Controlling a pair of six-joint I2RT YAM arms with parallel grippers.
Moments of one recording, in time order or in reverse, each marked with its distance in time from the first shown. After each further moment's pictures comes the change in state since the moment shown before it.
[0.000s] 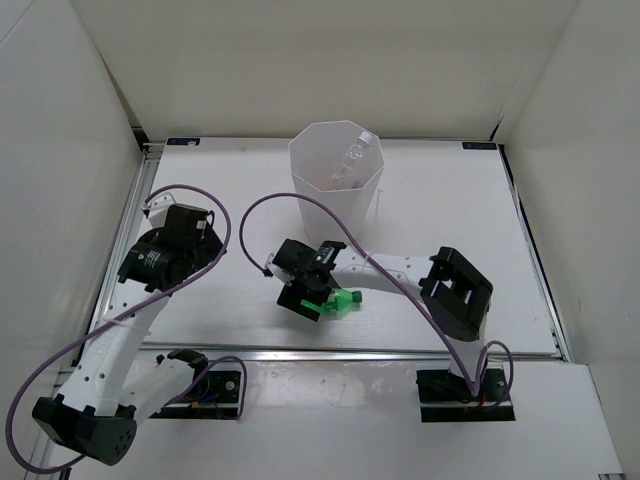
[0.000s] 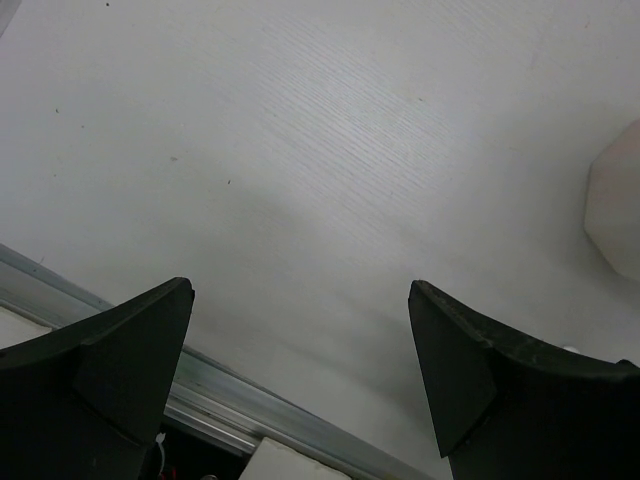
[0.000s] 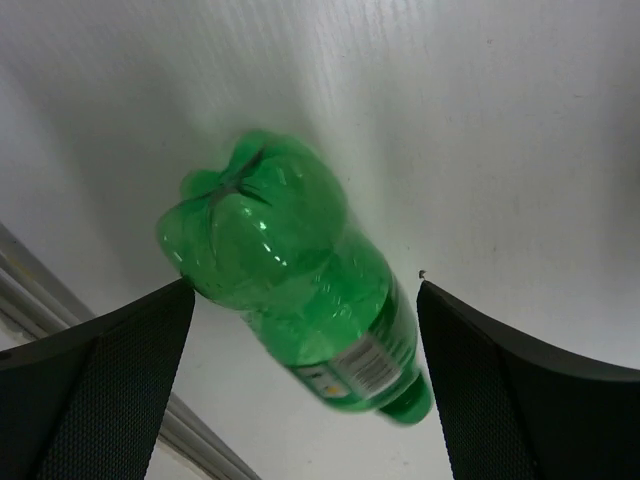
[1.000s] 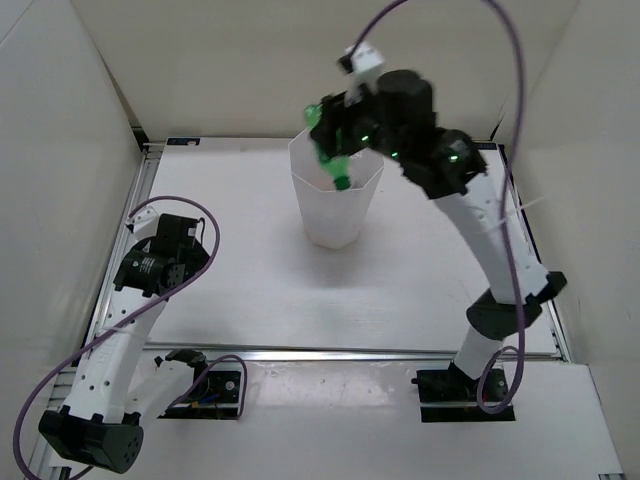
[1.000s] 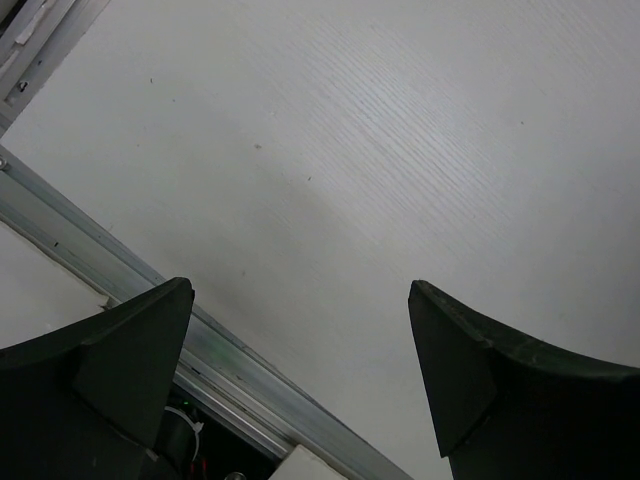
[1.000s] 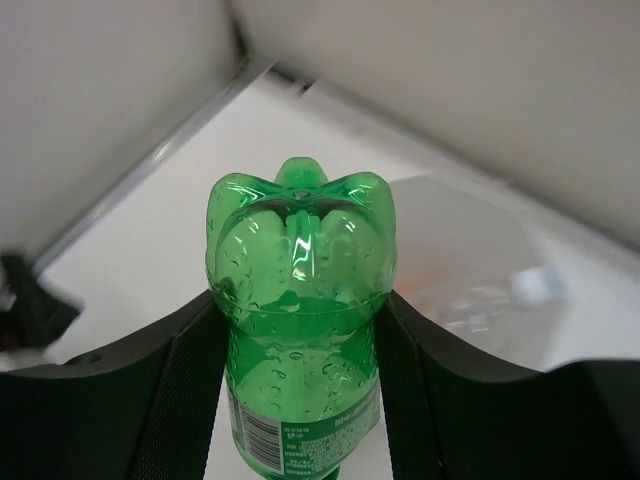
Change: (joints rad) left arm 0.101 -0.045 -0.061 -0.071 -0.068 -0.027; right arm -0.318 -0.132 0.926 -0.089 -0.090 0.252
